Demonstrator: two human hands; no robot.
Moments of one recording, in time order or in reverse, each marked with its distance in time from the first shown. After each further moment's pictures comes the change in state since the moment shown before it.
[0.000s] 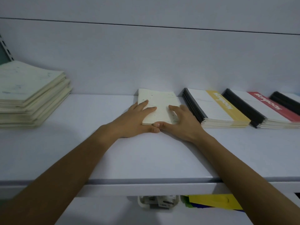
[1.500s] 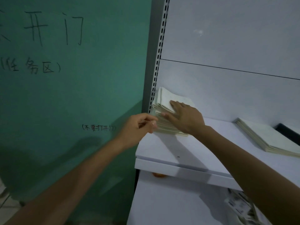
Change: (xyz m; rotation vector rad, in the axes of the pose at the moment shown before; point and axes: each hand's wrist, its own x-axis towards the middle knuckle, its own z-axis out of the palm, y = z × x) left_hand -0.306 -0.274 -0.139 -0.707 0.580 0.038; right_hand 0.018 -0.384 0.193 -0.492 0.123 -0.367
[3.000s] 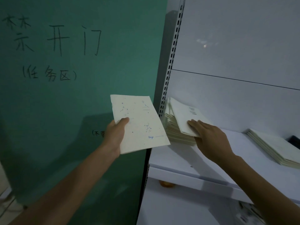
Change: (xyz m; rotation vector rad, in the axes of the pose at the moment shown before) left_hand -0.020 0.002 -0.053 -0.542 0.570 -0.496; right_hand -0.053 0.009 0.001 -0.085 0.299 -0.180
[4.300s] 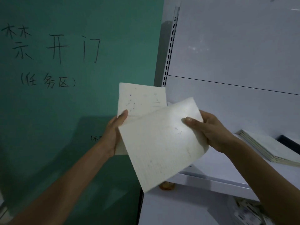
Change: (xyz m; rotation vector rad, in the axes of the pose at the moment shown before) left_hand 0.000 0.016 -0.018 0.012 -0.314 0.111; right_hand 0.024 -0.028 -0.063 1.245 -0.254 0.384
